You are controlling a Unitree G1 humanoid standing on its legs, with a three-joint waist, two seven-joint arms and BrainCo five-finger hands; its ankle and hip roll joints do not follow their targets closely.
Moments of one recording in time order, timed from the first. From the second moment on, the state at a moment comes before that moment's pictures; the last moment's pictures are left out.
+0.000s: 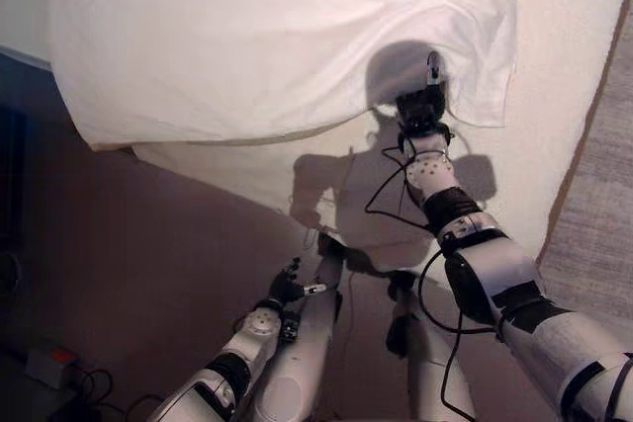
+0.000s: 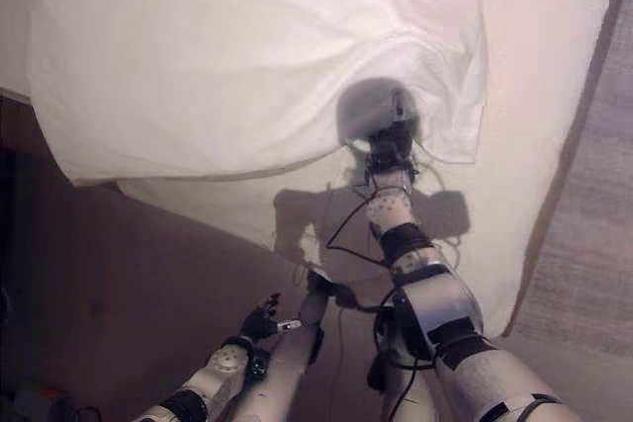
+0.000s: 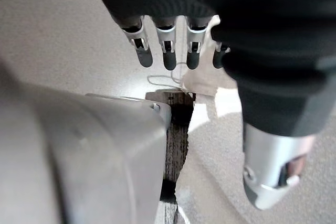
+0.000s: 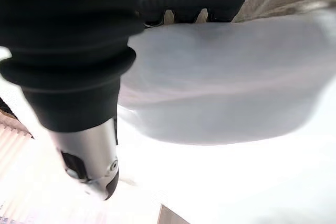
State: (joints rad) left arm -0.35 0.18 -0.56 0.97 -0.39 -0.14 0.17; right arm -1.14 -0.14 0.05 0.97 1.46 -0.33 -0.01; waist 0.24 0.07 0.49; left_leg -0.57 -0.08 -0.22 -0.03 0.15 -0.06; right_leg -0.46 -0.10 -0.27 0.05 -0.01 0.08
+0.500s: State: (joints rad) left arm -0.35 0.21 -0.57 0.95 -0.42 -0.14 0.15; right arm -1.29 -0.26 0.13 1.30 1.28 -0.18 -0.18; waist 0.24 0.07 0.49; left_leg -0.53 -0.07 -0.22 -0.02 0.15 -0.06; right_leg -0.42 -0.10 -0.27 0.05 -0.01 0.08
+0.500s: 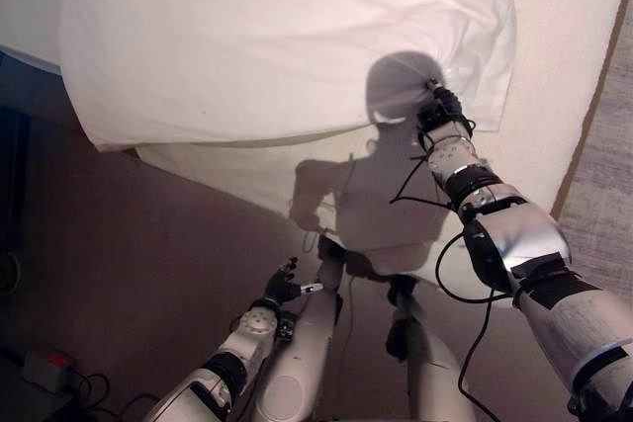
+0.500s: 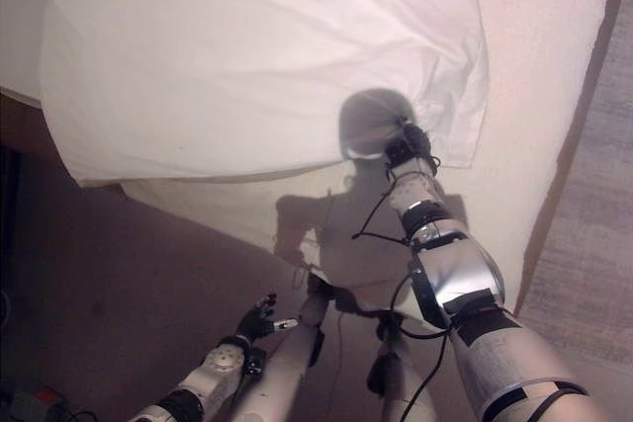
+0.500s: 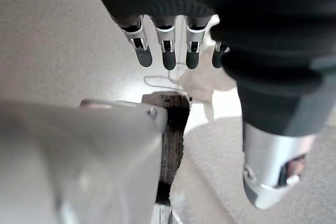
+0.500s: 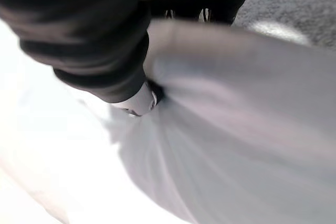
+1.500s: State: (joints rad) left arm -0.70 0.01 -0.37 0.62 -1.54 -0.14 0.09; right arm -0.97 -0.01 0.43 0.59 1.15 -0.19 -0.20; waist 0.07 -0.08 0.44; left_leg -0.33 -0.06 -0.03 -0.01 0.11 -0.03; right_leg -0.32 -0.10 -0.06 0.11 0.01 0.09
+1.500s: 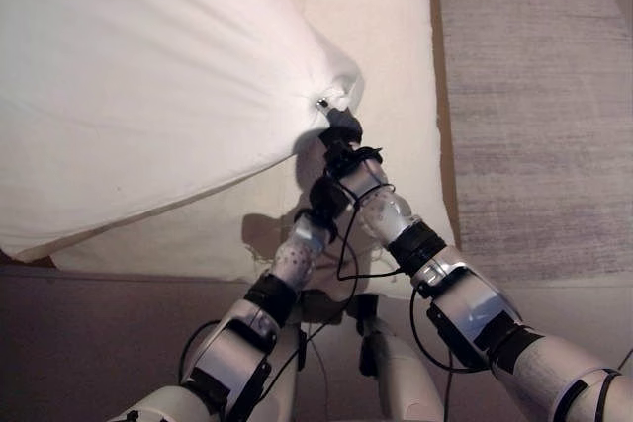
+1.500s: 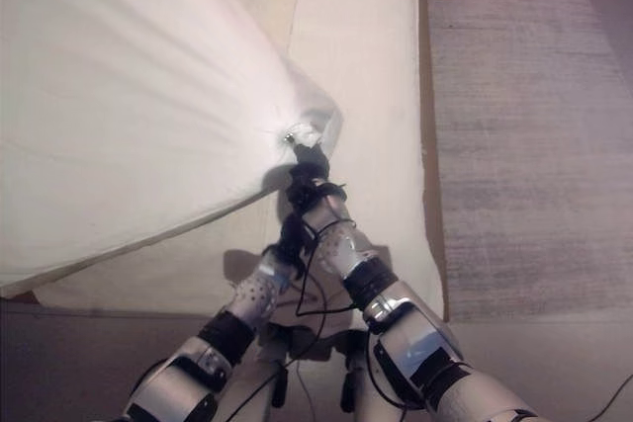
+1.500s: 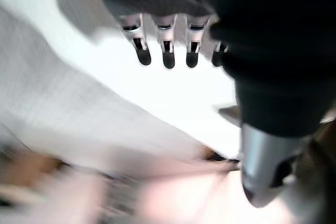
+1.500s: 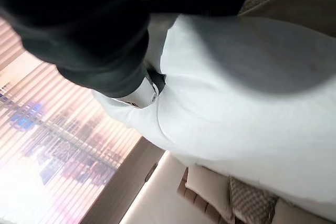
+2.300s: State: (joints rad) left arm -0.48 0.05 -0.39 0.32 -1.47 -0.34 0.19; right arm -0.94 -0.01 0.39 0.58 1.13 -0.22 -0.25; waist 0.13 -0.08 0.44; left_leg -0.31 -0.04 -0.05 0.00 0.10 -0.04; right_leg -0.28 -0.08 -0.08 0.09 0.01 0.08
